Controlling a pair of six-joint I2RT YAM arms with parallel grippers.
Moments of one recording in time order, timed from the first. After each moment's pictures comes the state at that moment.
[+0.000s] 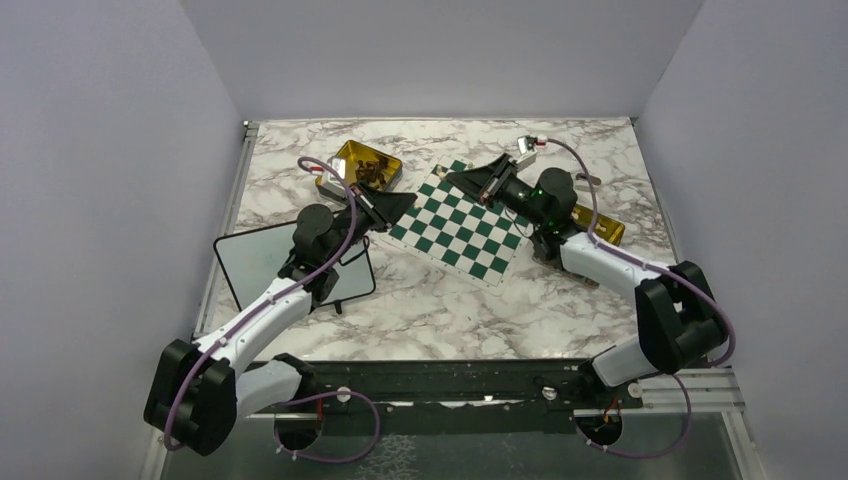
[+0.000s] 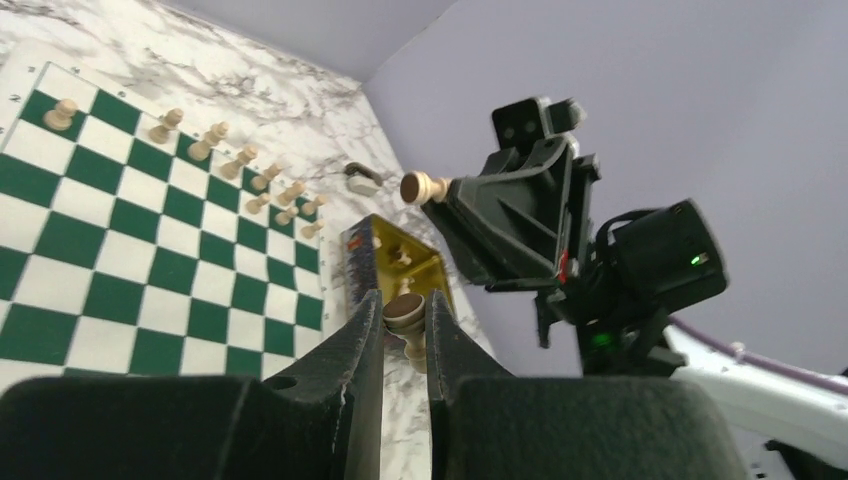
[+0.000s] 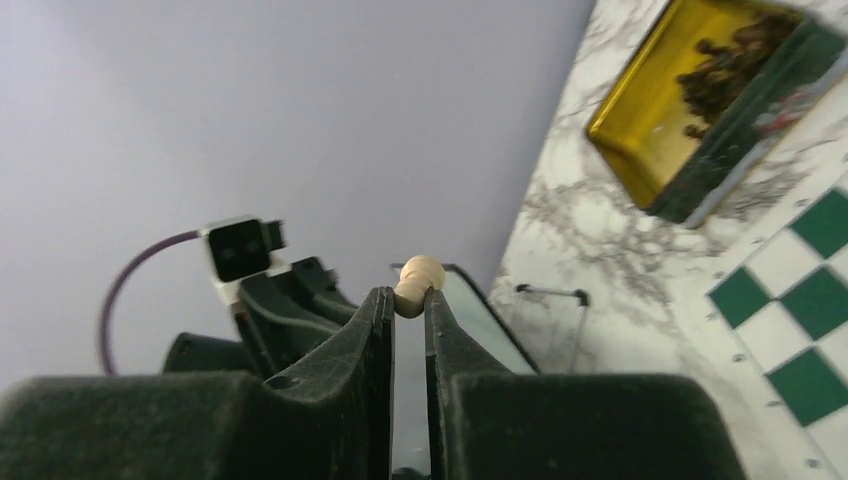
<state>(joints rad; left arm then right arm) -0.46 1.11 0.60 0.63 0.25 -0.94 0.46 1.50 0.82 0.83 -0.45 1.25</state>
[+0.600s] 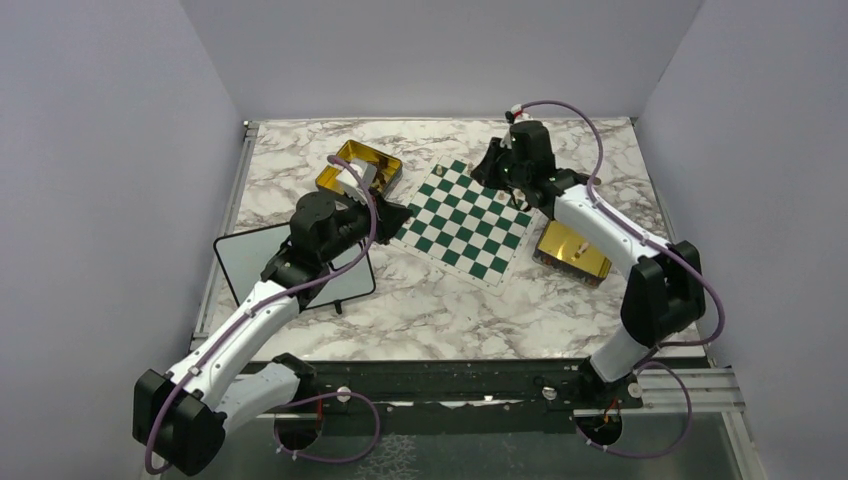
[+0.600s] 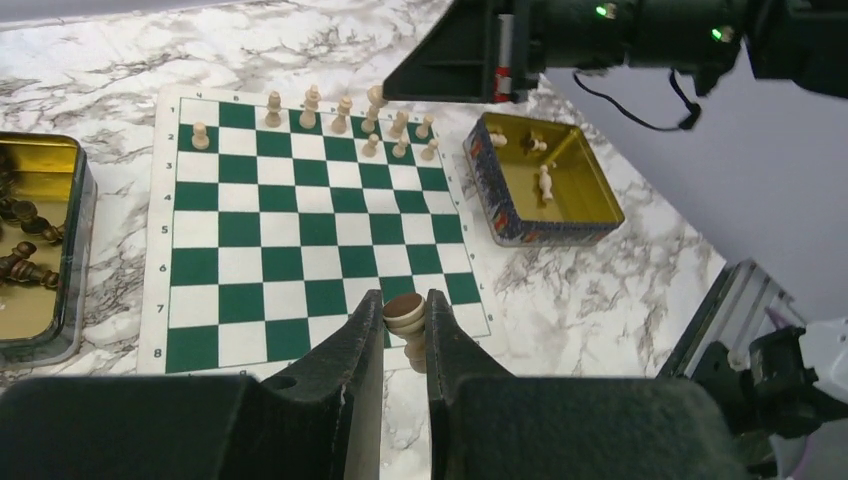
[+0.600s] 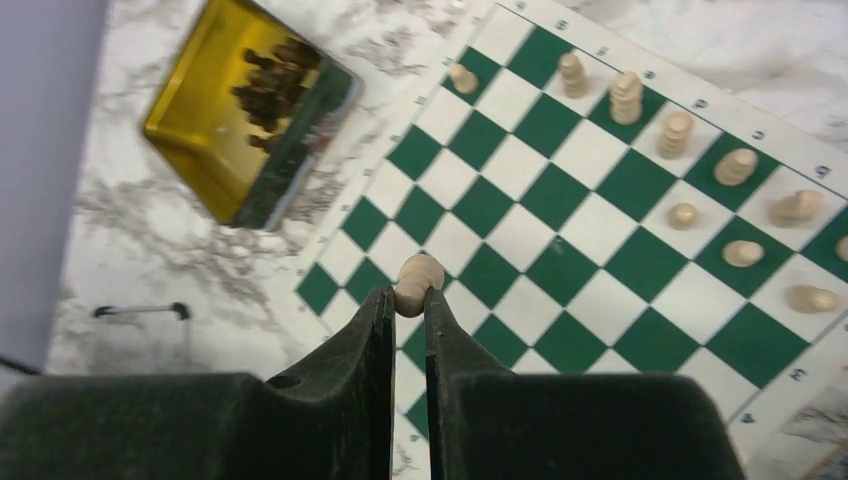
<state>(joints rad) -0.49 0.99 0.77 0.12 0.31 -0.35 0.44 1.60 1.29 -0.15 -0.06 0.49</state>
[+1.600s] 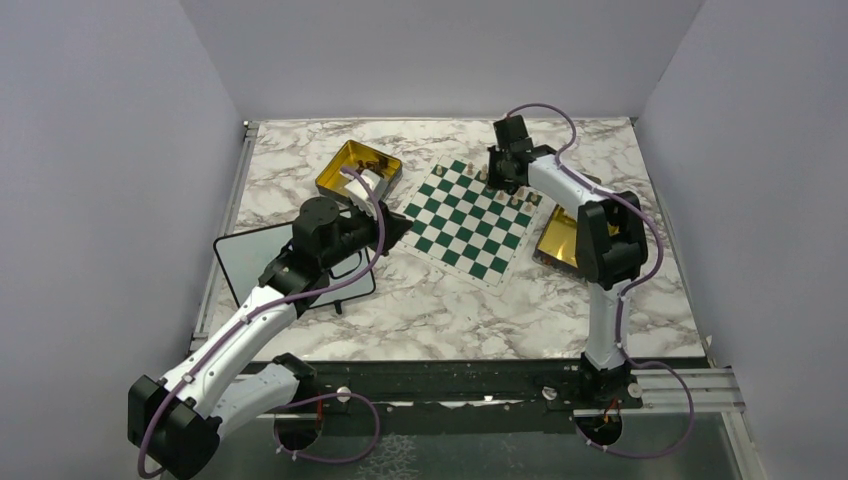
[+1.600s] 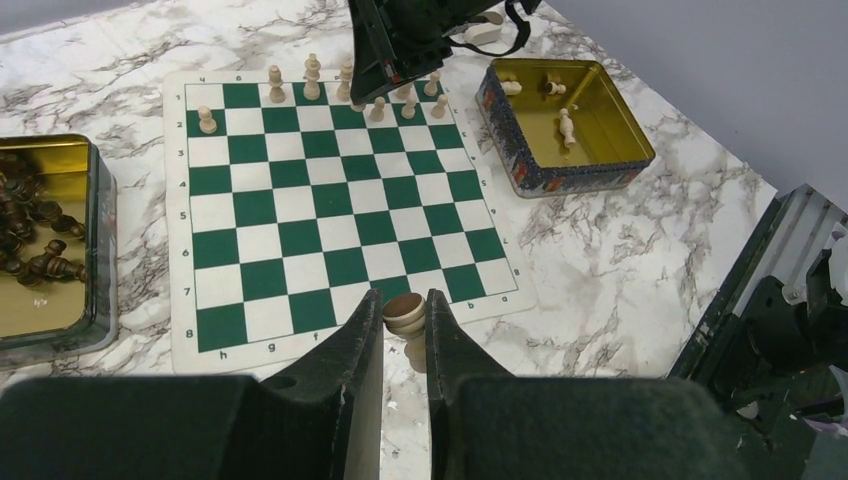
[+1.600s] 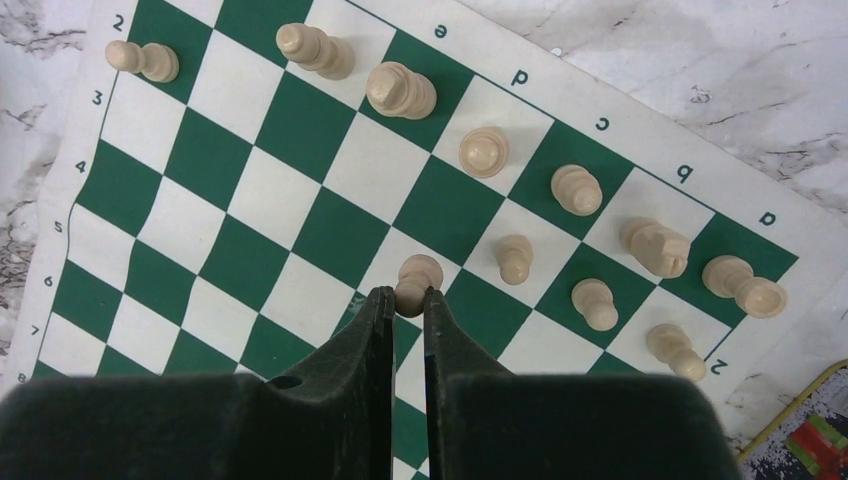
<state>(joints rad) -0.55 0.95 0.77 0.01 0.31 -0.18 0.34 2.08 1.67 -0.46 0.08 0.35</state>
